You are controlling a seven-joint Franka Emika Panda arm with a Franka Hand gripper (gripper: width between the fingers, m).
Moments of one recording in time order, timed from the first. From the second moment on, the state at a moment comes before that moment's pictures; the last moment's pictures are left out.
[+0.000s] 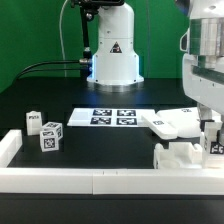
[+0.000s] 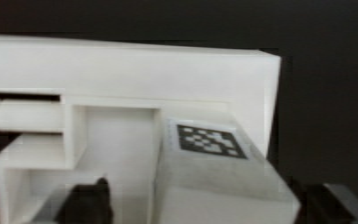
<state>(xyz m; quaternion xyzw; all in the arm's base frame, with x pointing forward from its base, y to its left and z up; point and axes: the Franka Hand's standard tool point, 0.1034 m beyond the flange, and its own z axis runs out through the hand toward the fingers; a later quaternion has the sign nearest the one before) 0.608 0.121 0.074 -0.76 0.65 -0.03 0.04</state>
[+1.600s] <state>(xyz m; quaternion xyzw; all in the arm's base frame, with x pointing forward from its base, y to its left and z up) 0.613 0.124 0.076 -0.94 0.34 -0.07 0.00</state>
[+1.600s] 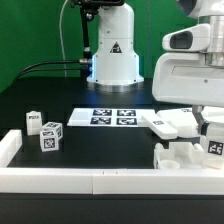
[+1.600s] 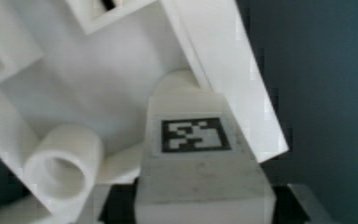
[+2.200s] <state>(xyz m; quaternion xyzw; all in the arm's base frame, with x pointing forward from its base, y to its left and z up) 0.611 0.122 0.074 -0.67 0.74 -0.04 0.05</state>
